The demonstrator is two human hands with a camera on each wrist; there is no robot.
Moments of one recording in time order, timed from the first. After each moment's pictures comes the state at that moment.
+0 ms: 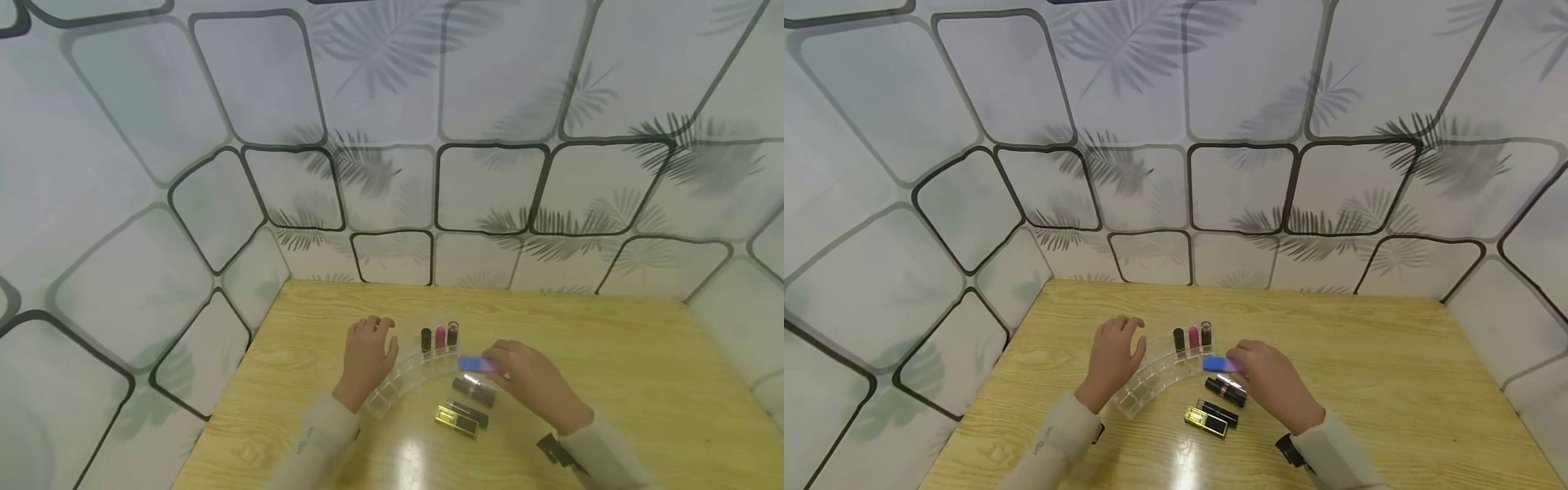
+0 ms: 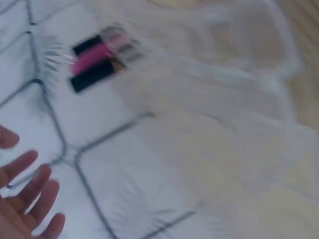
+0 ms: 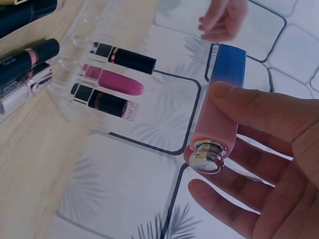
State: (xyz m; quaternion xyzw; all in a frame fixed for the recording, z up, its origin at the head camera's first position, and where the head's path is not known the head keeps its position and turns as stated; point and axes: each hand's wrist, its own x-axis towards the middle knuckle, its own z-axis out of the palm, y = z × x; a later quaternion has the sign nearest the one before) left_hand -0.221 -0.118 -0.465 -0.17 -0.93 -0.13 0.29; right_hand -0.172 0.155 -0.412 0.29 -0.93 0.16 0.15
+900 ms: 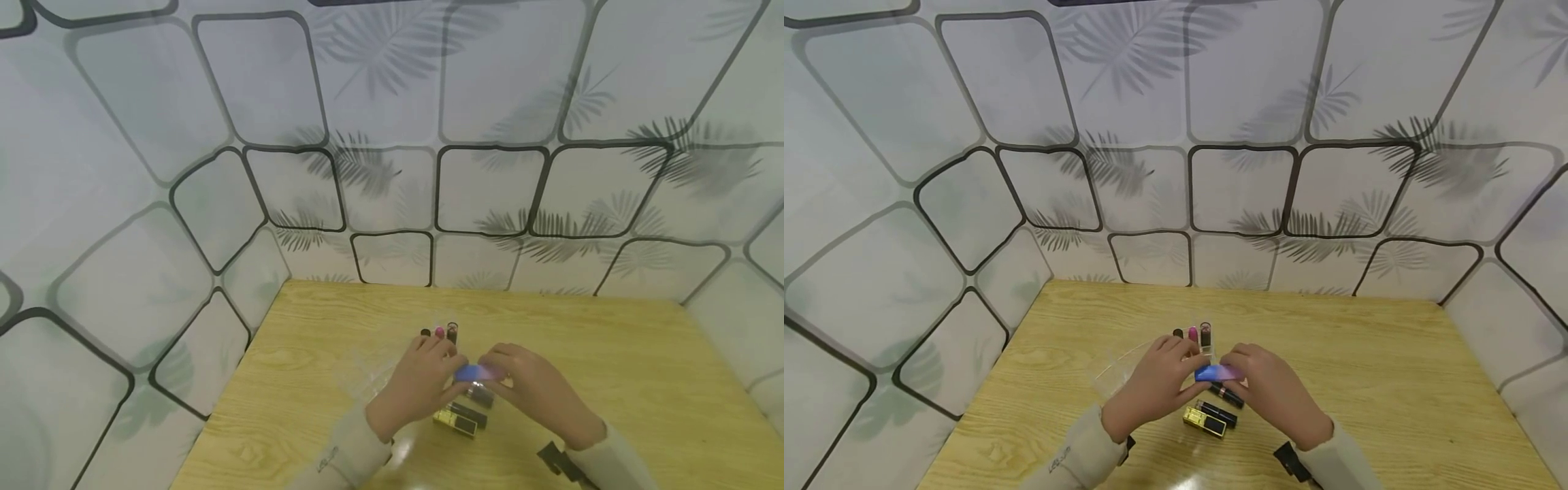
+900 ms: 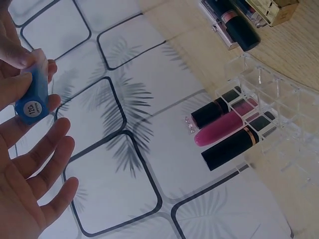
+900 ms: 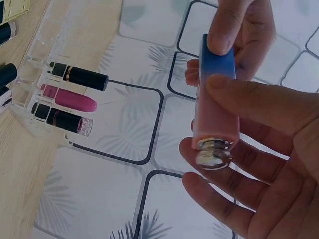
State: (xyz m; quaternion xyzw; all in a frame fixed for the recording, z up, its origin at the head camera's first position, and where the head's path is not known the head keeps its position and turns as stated) left_hand -0.172 -0.053 -0.411 -0.39 -0.89 -0.07 0.22; right_hand -0.157 0.152 -0.394 0.33 -0.90 0.19 0.18
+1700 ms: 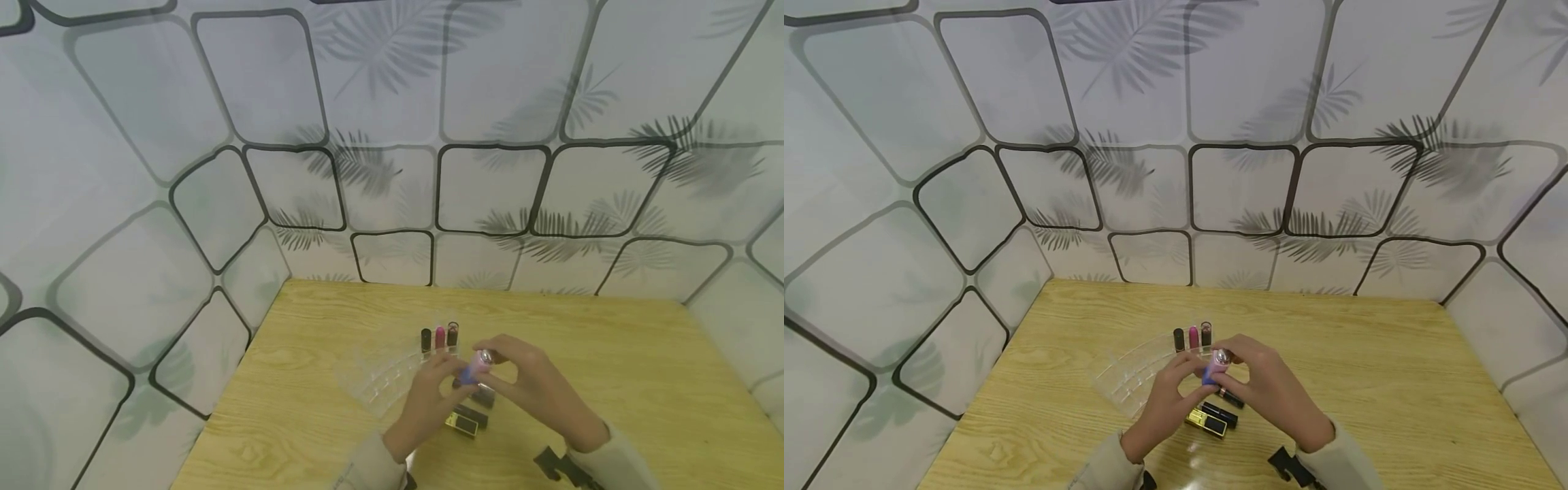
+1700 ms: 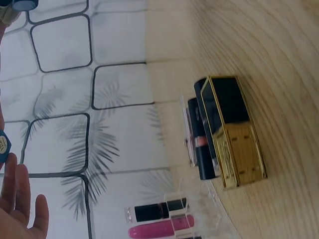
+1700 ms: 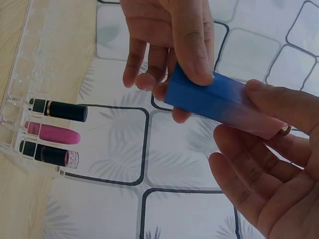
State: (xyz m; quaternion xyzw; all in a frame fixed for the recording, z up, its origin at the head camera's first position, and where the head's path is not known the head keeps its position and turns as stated) left_hand -0.164 -0.032 -0.464 -0.31 -0.81 -0.46 0.19; right_hand -0.162 0.150 -0.391 0.38 -0.83 0.35 0.22
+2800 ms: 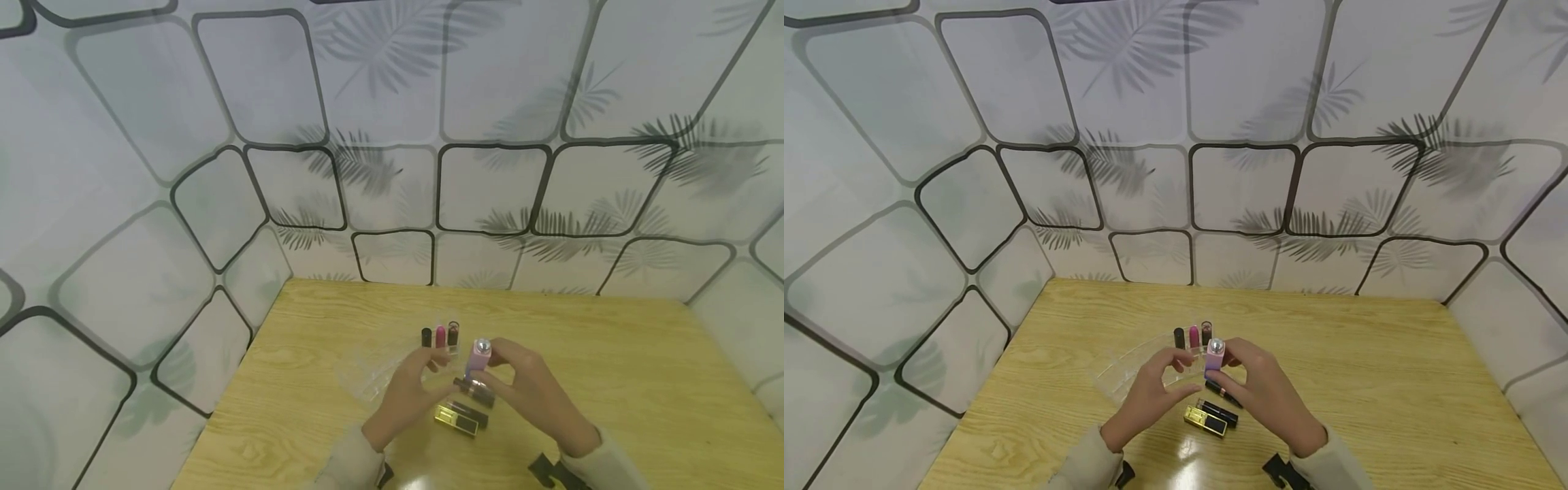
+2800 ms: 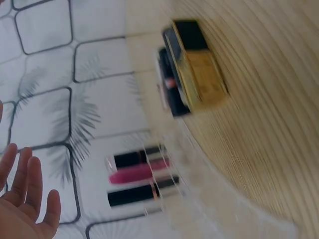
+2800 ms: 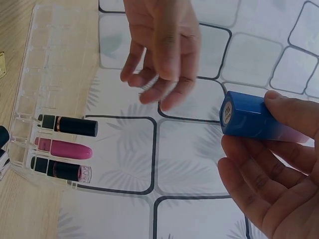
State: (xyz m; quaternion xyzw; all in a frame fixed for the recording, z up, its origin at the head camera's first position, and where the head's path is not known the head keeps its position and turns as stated) left_hand -0.171 -0.062 -0.464 -0.27 -0.85 -0.43 0.13; right_hand -0.158 0.142 -0.397 0.35 -0.83 0.38 0.23
